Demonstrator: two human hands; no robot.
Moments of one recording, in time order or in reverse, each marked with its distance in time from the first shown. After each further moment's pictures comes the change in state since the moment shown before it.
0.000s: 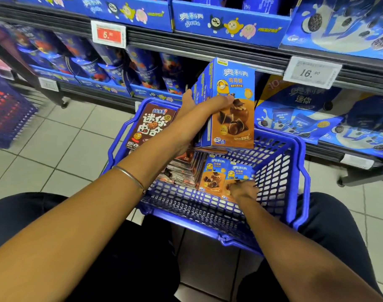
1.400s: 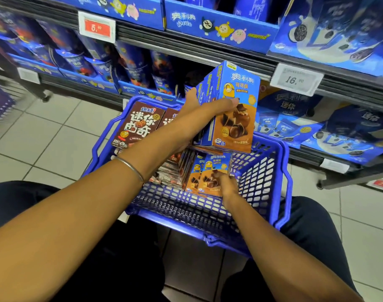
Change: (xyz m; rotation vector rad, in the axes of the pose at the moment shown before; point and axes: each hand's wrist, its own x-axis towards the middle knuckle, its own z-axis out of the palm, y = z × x) left_hand 0.020 0.002 0.018 -0.042 0.113 -0.008; right_hand -0.013 -0.012 -0.011 0.639 -0.253 -0.044
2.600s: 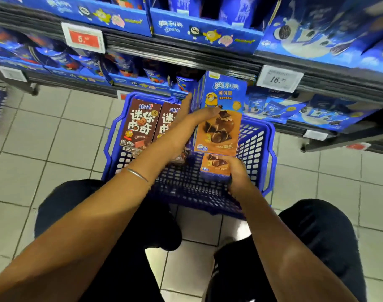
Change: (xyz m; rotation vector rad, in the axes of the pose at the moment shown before) left_hand -0.012 0.024 -0.011 -0.171 -0.091 -0.197; right_hand -0.112 -0.059 -0.025 0.228 -0.024 0.117
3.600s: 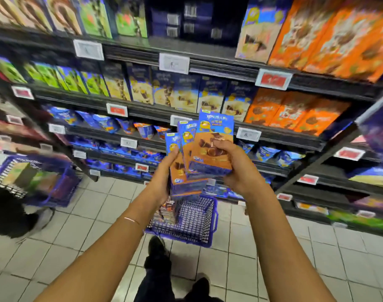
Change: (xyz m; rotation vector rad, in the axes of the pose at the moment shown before) left_hand -0.407 0.366 0.163 -0.289 -0.048 0.020; right_hand -0.649 -0.386 -0.042 0.016 -0.510 -0.444
